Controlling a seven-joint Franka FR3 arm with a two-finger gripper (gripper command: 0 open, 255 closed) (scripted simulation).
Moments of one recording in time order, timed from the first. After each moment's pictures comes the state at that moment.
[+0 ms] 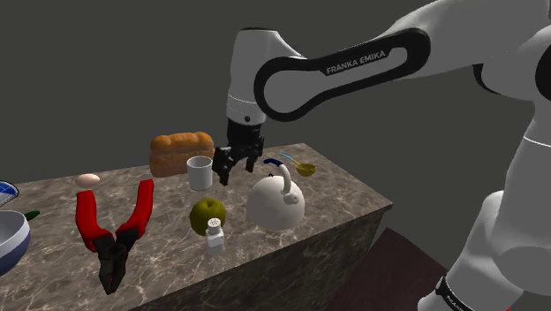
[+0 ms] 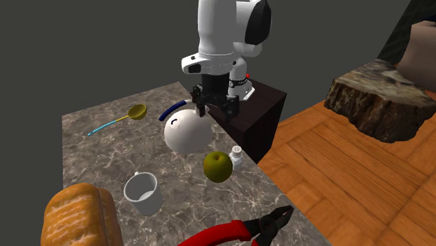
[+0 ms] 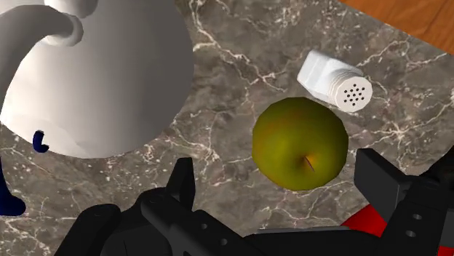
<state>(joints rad) 0.15 0.12 0.39 -1.87 -0.07 2.09 0.41</state>
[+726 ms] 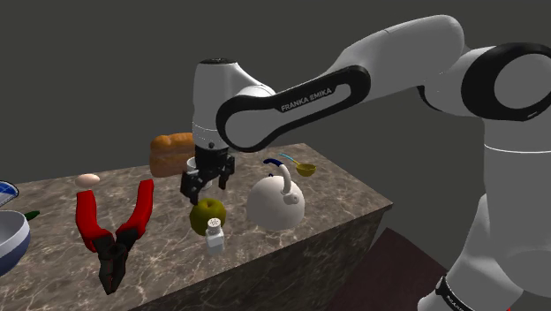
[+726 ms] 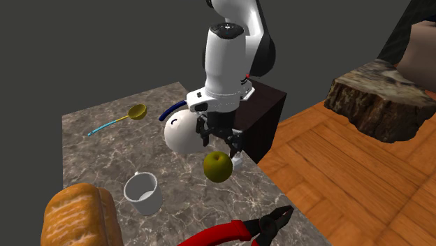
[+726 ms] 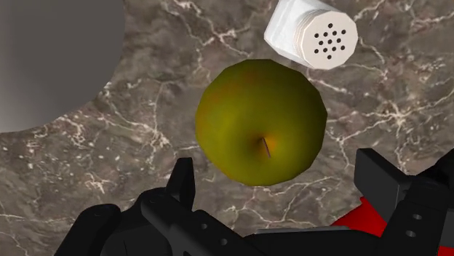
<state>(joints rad) 0.24 0.39 0.38 -1.67 -0.21 2.14 0.51</state>
